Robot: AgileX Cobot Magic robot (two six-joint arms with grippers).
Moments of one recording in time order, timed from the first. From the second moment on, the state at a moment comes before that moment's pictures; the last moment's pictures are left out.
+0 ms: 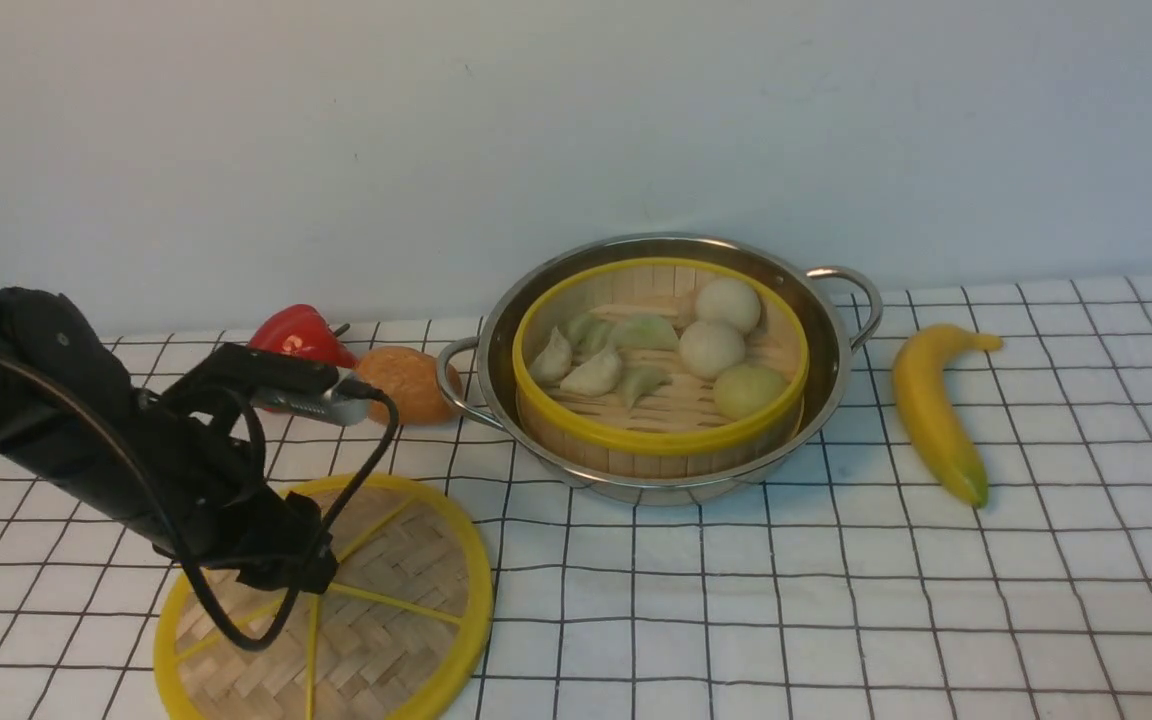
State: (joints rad) right arm -0.07 0.02 0.01 0.00 0.34 0.01; left arm 0.00 1.71 -0.99 -0.38 0.76 0.66
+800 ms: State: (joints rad) right arm -0.07 0.02 0.01 0.00 0.34 0.02; left arm -0.04 1.77 -0.99 -0.35 0.73 0.63
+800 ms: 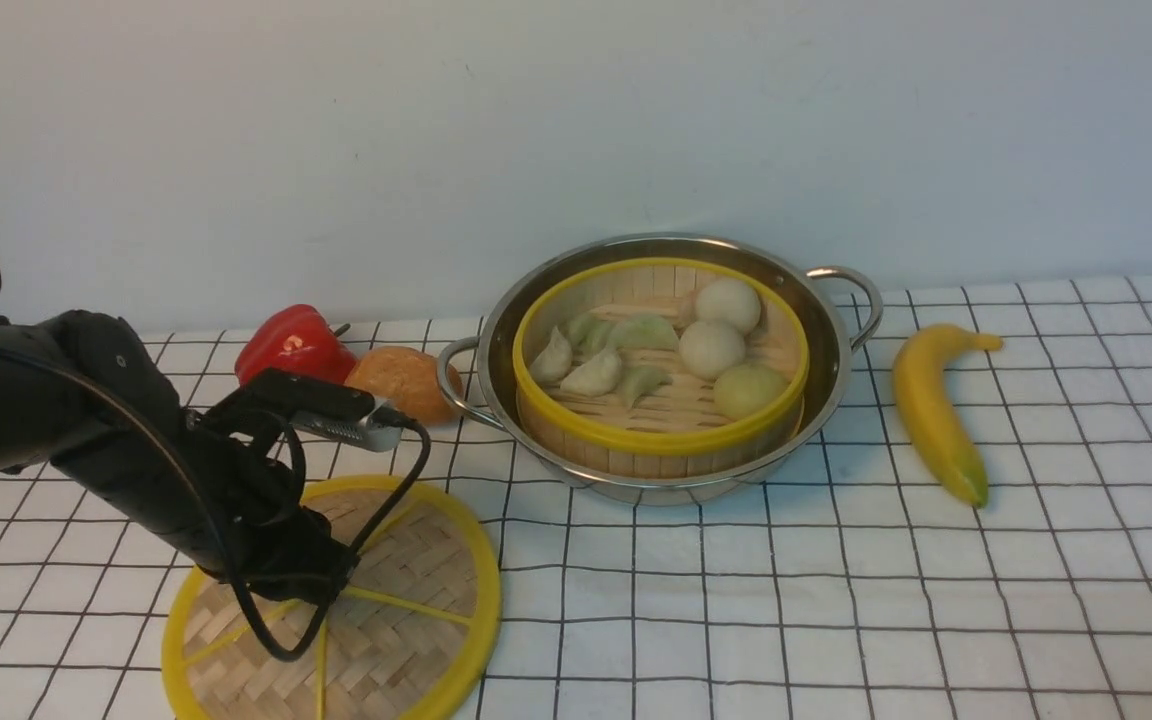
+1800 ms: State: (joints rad) right arm -0.07 0.02 0.01 0.00 0.34 0.02; left arm -0.24 1.69 -1.60 -0.16 1.12 0.68
